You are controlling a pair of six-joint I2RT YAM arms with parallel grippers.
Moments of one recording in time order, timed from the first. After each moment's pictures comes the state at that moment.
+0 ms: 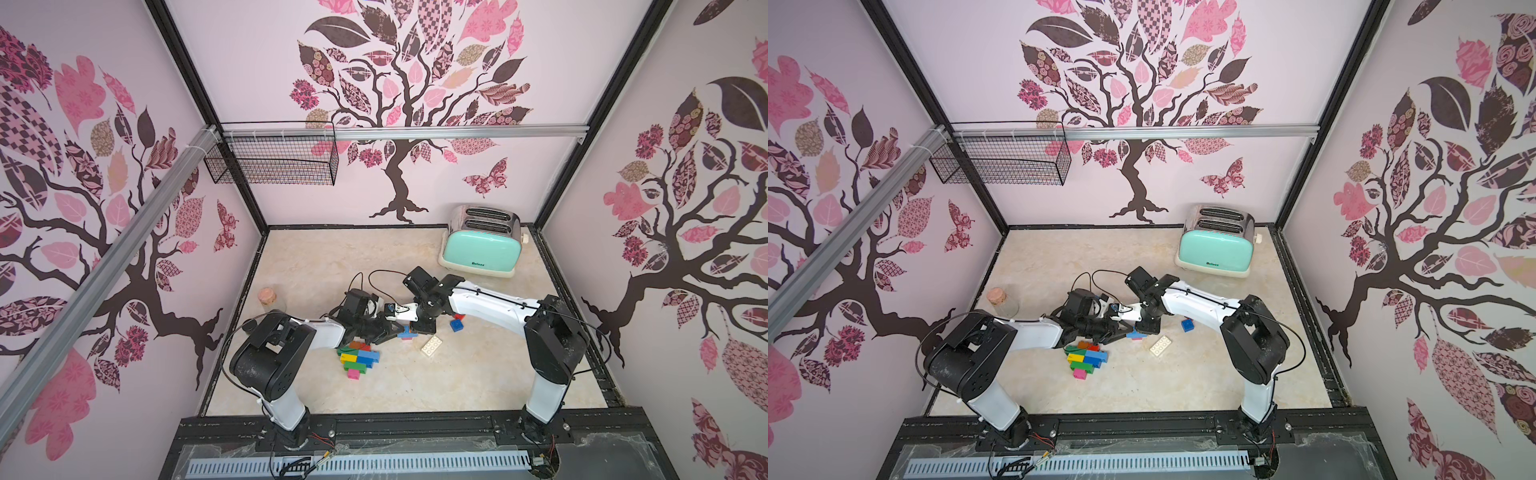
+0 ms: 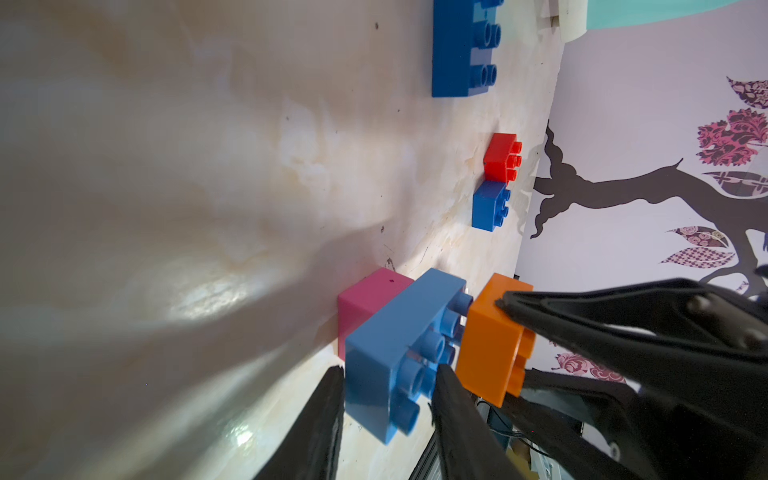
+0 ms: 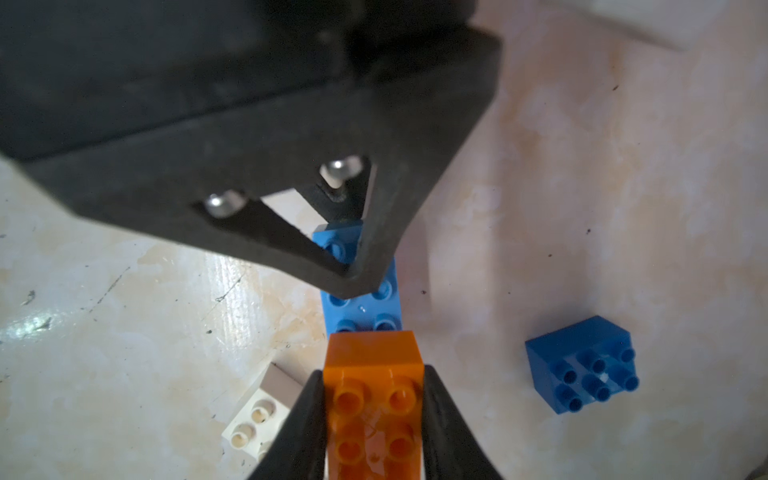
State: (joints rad) left arm -0.50 1.68 0.64 0.24 0.70 -0.92; right arm 0.77 1.82 1.33 -0.77 -0.13 -0.73
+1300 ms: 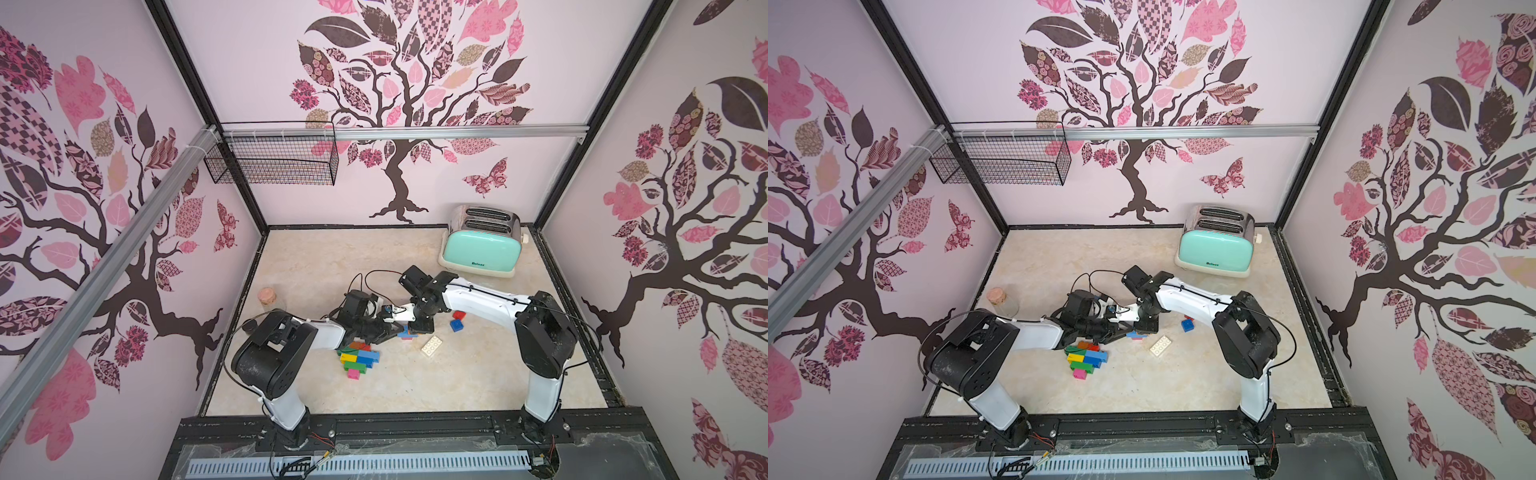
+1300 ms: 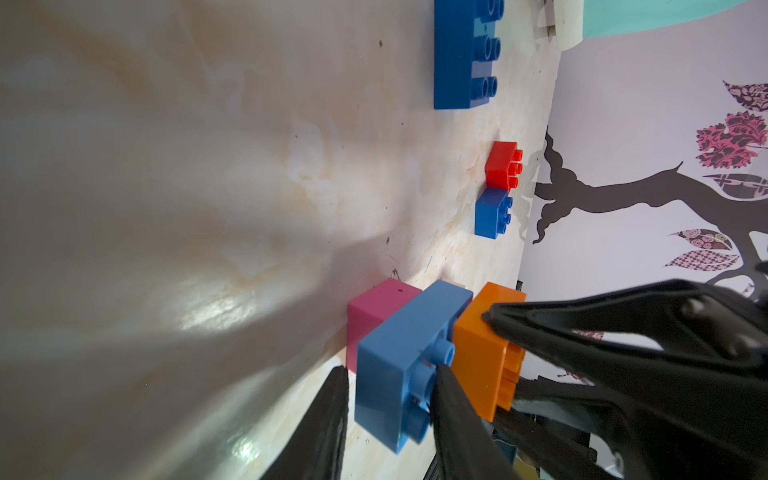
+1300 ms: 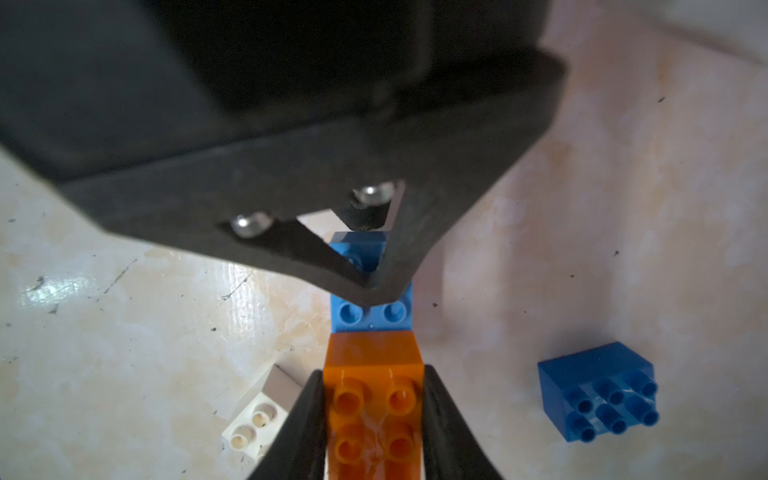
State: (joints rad) left arm -0.50 1.70 0.63 0.29 0.68 -0.92; right arm 0.78 1.87 1.37 -0.80 -0.15 -0.76
